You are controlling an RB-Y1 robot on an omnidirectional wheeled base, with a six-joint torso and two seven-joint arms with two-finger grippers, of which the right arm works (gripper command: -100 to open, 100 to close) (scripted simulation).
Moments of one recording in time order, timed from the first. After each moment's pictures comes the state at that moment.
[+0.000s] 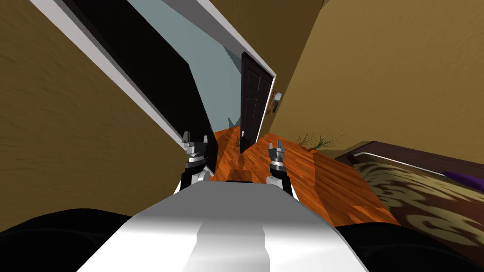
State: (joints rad) arm 0.54 -0.02 0.07 -2.22 -0.10 -0.41 -0.06
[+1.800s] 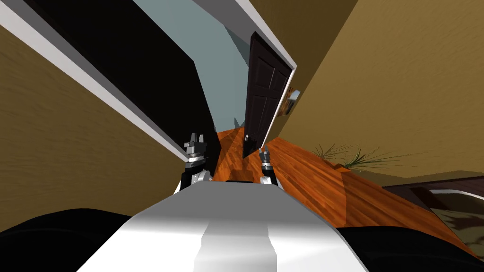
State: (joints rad) arm 0.40 -0.10 0.16 -1.83 -0.11 -0.52 -0.08
